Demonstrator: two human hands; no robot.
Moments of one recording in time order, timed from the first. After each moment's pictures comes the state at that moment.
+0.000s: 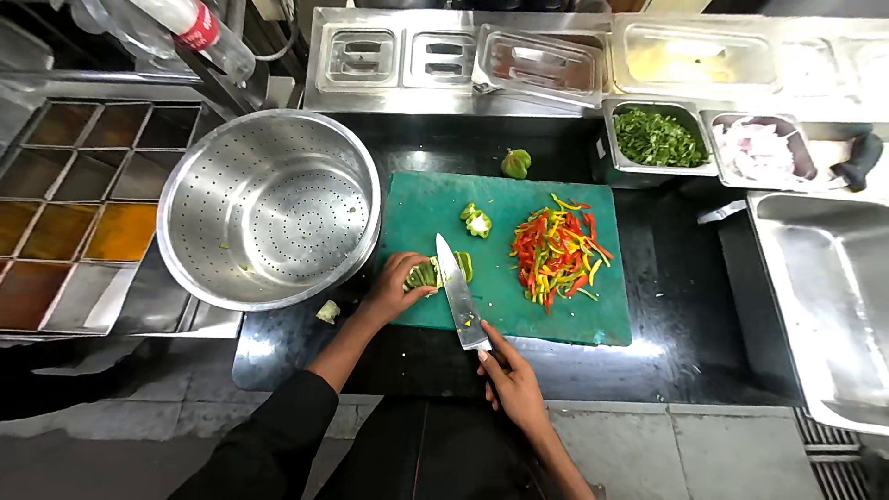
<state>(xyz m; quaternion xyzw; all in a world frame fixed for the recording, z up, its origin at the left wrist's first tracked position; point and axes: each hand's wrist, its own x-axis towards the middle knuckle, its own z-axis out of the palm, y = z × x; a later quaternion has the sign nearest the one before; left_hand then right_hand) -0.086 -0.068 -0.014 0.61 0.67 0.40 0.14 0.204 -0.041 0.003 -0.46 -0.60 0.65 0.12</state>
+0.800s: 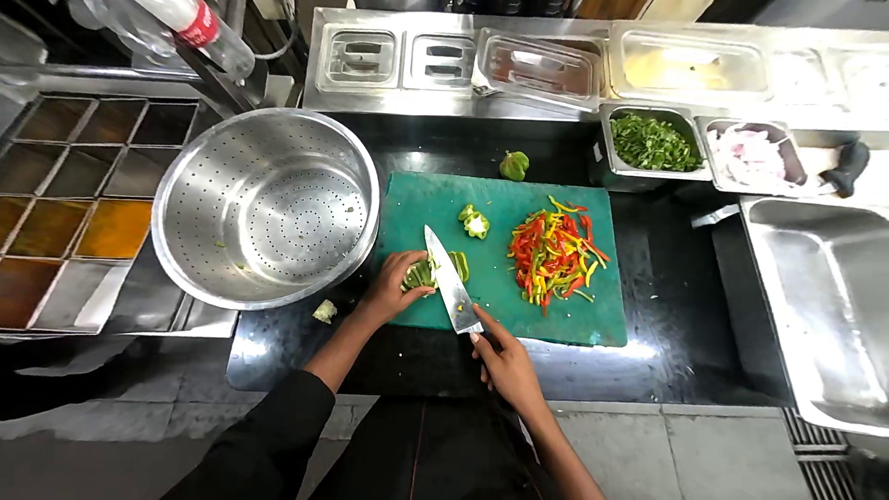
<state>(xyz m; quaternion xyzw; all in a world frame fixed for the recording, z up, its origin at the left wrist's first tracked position) -0.086 -0.067 -0.012 0.60 0.67 0.40 0.16 0.179 -0.015 0.025 -0.49 -0.64 0.60 0.04</state>
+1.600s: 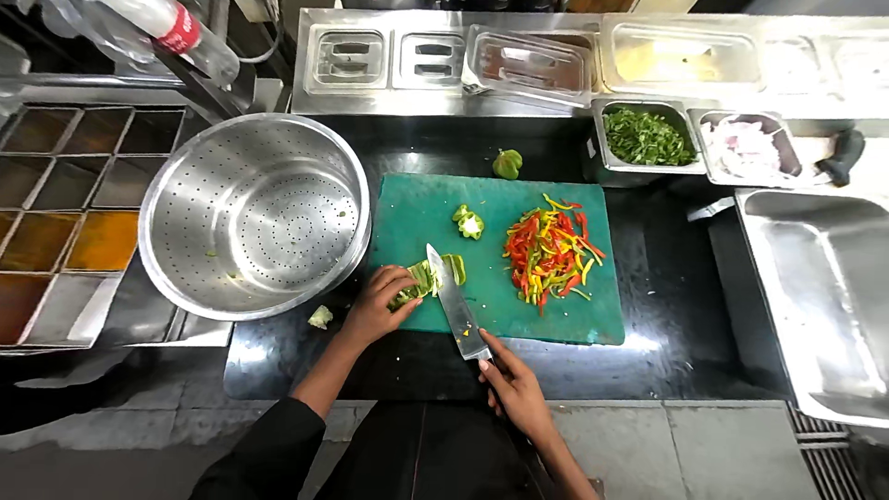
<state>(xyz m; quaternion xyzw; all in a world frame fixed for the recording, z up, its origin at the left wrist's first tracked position) -0.085 -0.091 -0.020 0.65 0.66 0.38 0.08 0.222 -0.037 -0.004 -0.44 -0.61 0.65 0.11</state>
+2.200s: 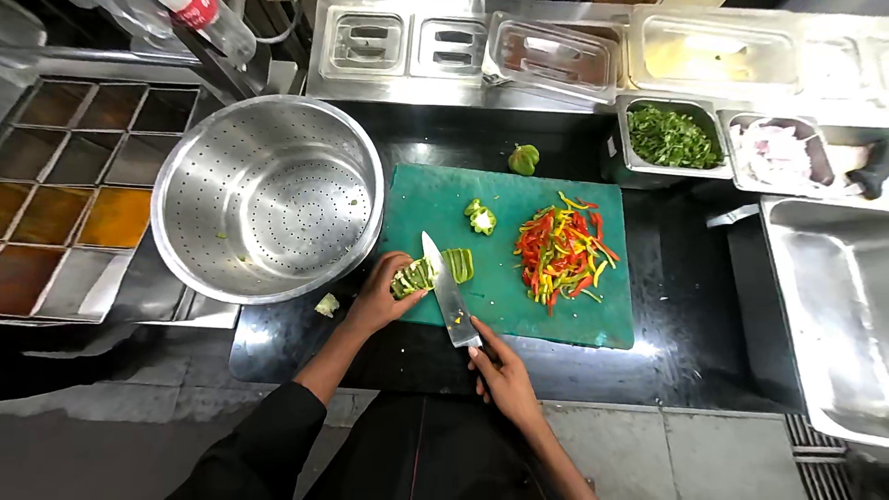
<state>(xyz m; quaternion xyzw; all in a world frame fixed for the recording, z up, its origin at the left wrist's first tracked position) -0.084 -0.095 -0.012 0.57 0.69 0.43 0.14 0.192 -0.036 0.005 -0.44 -0.60 0.66 0.08</state>
